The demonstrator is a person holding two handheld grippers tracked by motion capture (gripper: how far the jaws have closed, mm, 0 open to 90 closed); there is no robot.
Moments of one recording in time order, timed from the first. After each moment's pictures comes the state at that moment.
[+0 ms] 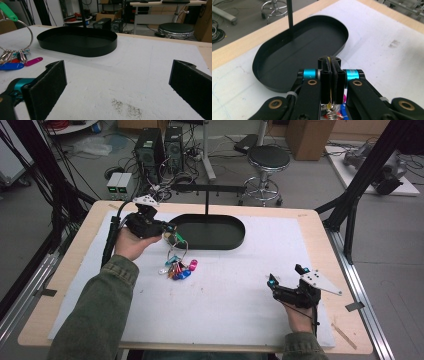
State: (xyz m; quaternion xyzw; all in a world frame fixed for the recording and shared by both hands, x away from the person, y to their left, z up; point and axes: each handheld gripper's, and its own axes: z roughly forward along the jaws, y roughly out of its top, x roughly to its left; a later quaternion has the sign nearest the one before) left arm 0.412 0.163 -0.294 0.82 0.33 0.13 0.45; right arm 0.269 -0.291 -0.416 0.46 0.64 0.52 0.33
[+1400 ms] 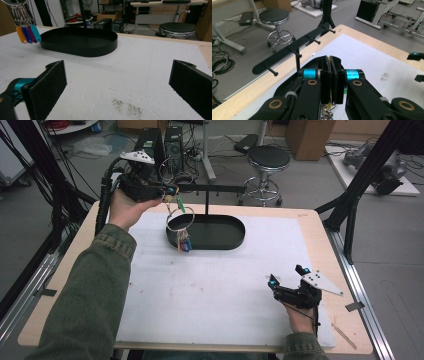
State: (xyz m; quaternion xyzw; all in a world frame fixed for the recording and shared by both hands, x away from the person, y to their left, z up) left arm 0.433 0.156 -0.199 0.80 0.30 0.17 0.50; right arm 0.268 -0.293 -0.416 0.46 0.64 0.52 0.32
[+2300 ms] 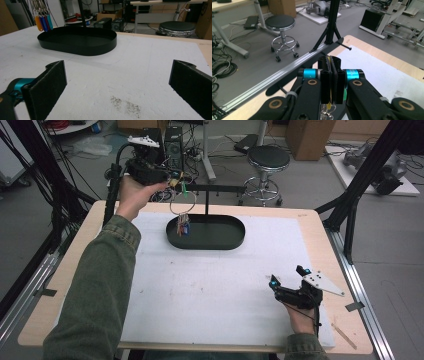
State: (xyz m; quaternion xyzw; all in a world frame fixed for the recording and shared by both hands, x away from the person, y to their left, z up) left arm 0.482 0.148 -0.195 0.78 0.31 0.17 0.52; right arm 0.267 -0.296 -0.418 0.46 0.64 0.52 0.32
